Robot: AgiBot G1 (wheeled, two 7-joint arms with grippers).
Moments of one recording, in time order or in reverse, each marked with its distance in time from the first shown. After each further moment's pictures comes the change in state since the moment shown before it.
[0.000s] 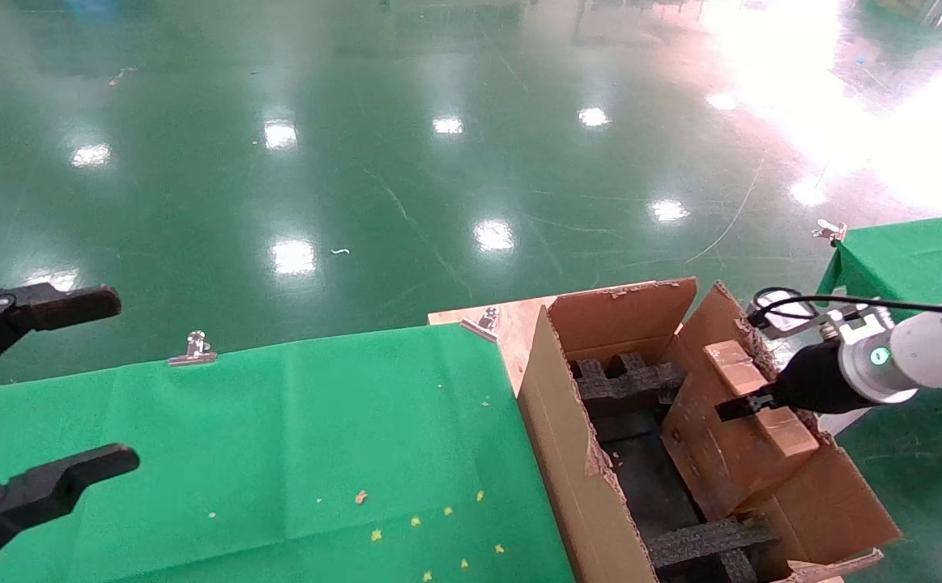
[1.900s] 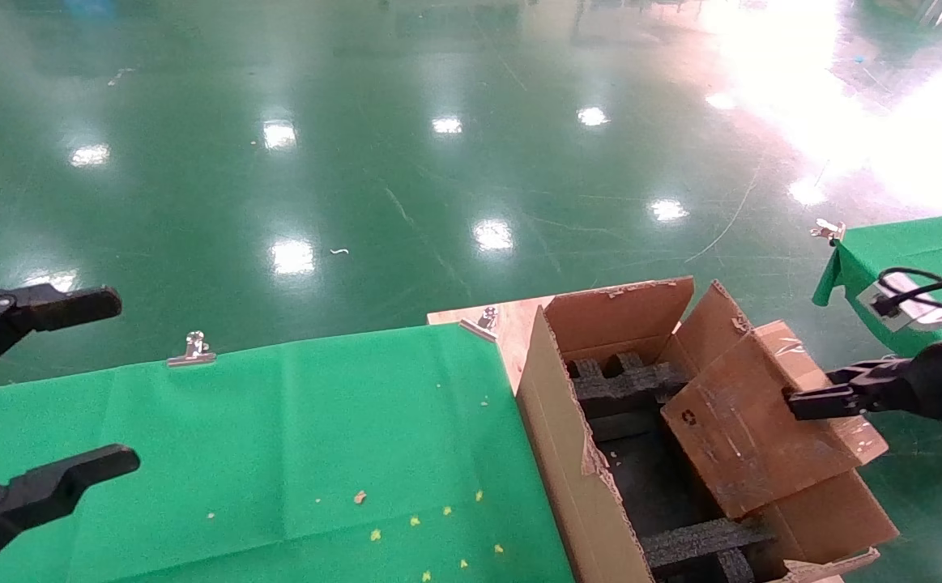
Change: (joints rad) left arm 0.000 0.000 0.000 0.000 0.000 0.000 0.000; right arm 0.068 0.189 0.219 -0.345 0.419 -0.449 -0.769
